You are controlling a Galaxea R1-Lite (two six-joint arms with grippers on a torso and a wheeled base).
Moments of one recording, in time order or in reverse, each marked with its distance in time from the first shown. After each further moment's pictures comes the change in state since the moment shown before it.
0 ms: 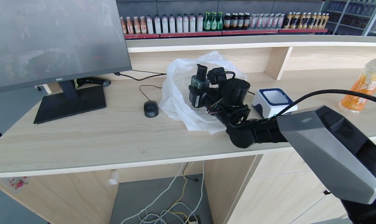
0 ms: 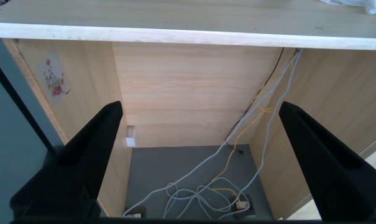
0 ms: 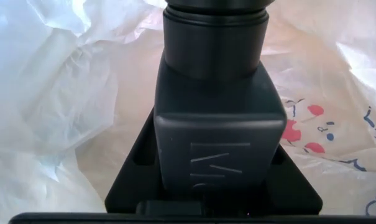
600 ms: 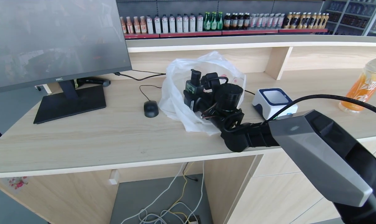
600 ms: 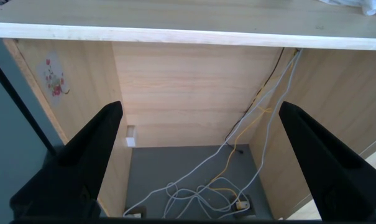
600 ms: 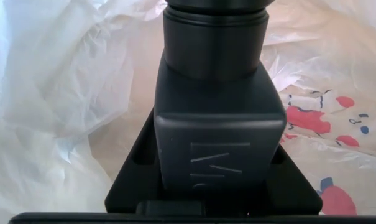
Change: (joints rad) left arm 0.000 0.000 0.000 0.000 0.000 0.000; right arm 0.026 0.033 -0.013 -0.001 0.001 -0.001
